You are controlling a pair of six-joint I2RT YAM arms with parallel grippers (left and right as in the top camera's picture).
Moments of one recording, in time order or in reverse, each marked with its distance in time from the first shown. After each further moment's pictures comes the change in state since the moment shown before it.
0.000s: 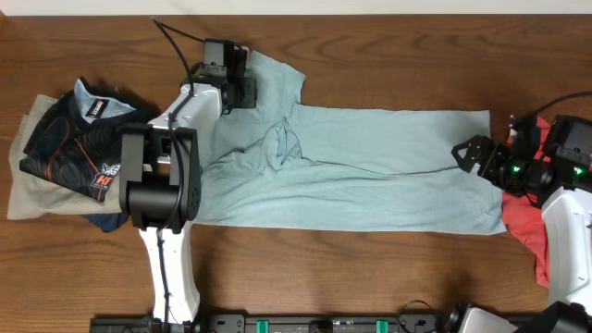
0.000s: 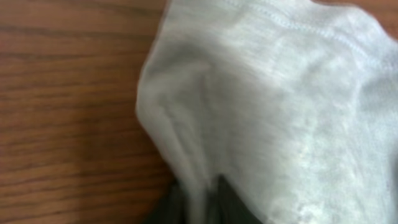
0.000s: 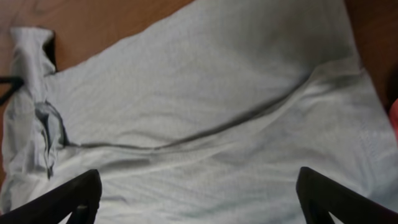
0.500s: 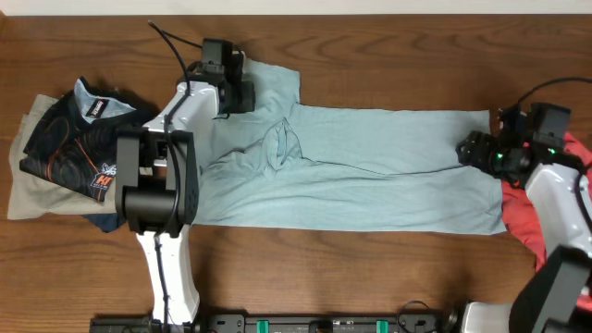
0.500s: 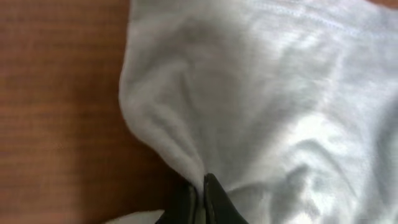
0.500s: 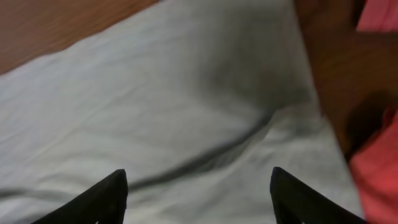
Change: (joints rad) left arm 0.005 -0.044 0.004 -0.138 0.017 -0.069; right arm 0.076 0.201 0.000 0.216 0.238 0.005
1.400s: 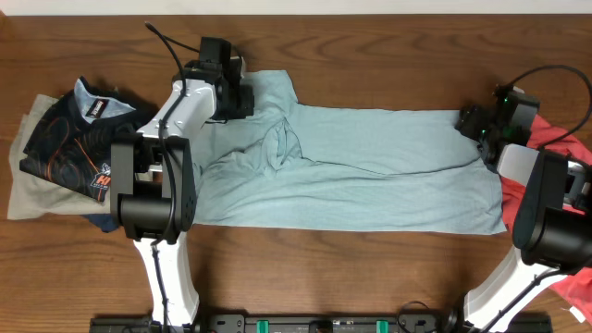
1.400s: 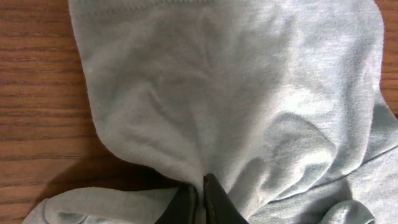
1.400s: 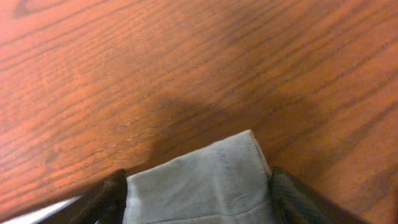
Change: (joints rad) left arm 0.000 -0.043 0.000 -0.131 0.022 -0.018; right arm 0.029 0.446 0.015 0.772 0.117 0.104
